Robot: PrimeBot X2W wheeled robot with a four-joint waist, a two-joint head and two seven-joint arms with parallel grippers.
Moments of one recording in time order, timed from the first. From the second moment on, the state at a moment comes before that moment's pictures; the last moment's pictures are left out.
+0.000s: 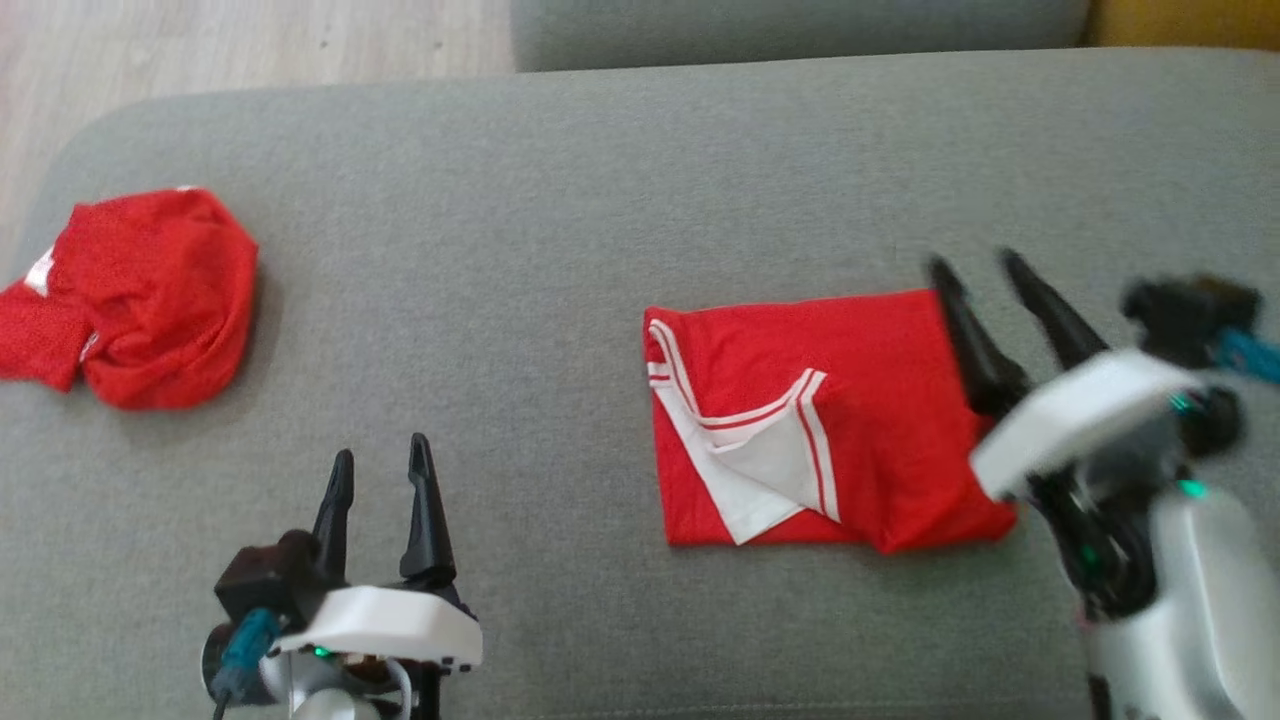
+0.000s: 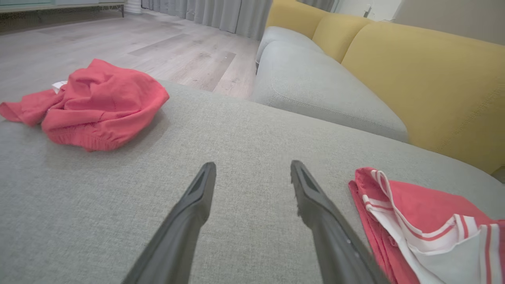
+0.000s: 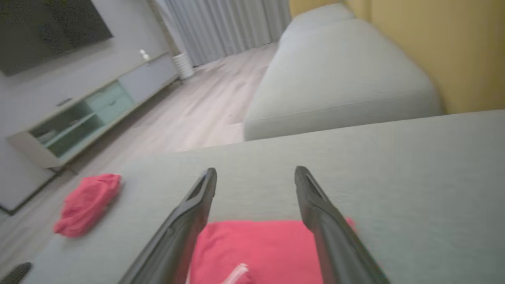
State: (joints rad) left arm 0.04 0.05 -0.27 0.09 -0.36 0.23 -0.25; right arm -0.22 -0.06 0.06 -0.03 0.39 0.12 0.38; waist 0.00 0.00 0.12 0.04
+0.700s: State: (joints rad) left arm 0.11 0.05 -0.22 0.07 -0.32 0.20 -0.25; right arm -0.10 -0.14 0.10 0.23 0.22 0.12 0.09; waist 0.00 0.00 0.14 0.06
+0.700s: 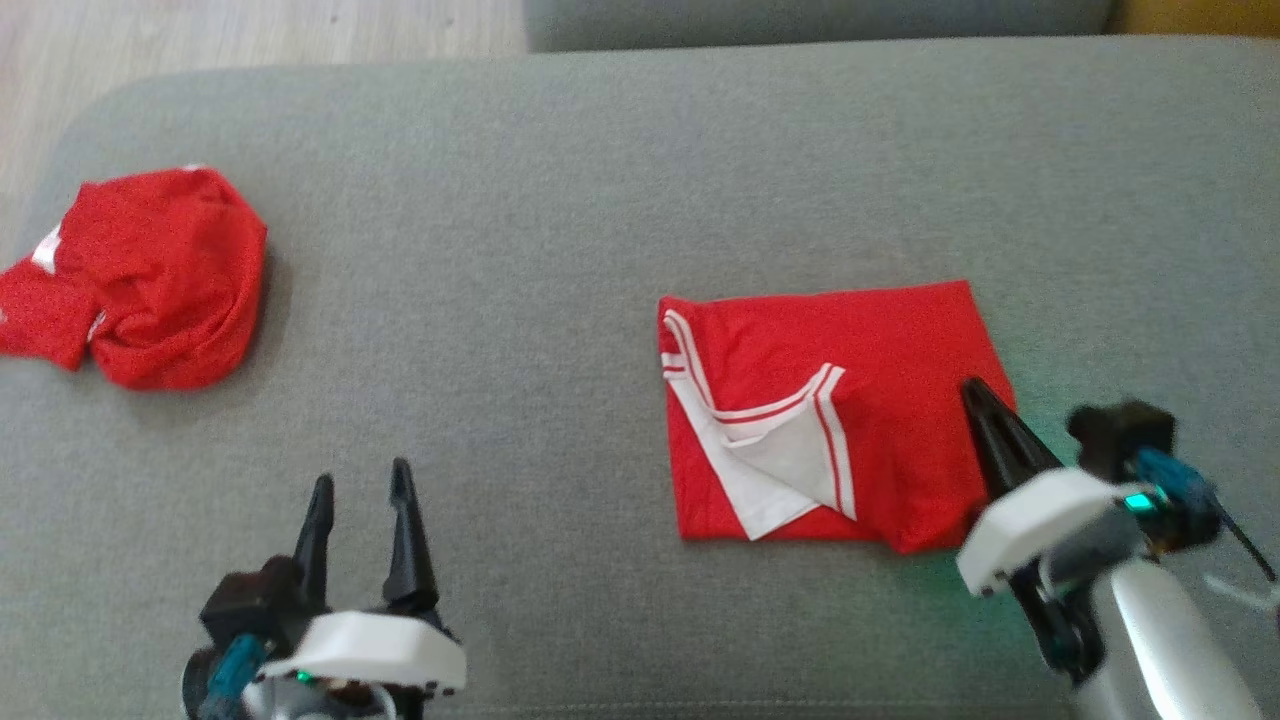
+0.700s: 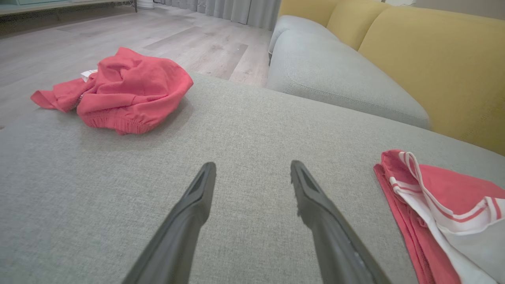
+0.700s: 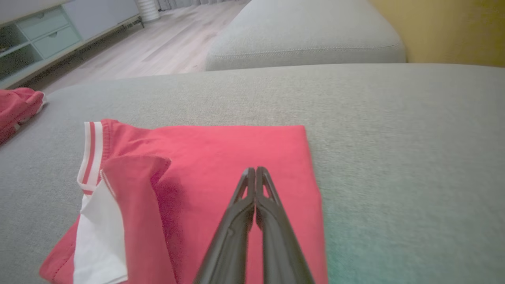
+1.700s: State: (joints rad) left arm 0.08 0.05 -0.25 0.09 -0.33 0.21 -0.25; right arm -0.19 -0.13 0.45 0.36 0.31 0.12 -0.01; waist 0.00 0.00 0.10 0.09
